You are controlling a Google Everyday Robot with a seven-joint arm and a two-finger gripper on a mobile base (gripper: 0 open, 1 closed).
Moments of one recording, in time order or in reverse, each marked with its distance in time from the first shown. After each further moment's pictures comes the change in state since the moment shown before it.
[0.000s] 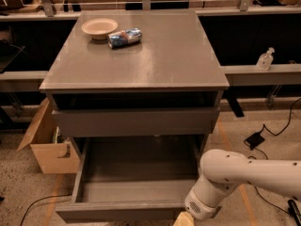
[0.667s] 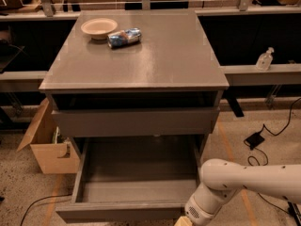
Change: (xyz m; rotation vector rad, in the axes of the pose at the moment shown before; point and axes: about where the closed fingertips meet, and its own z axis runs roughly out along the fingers) arm 0.004 -0.022 0.043 -0.045 0.001 0.094
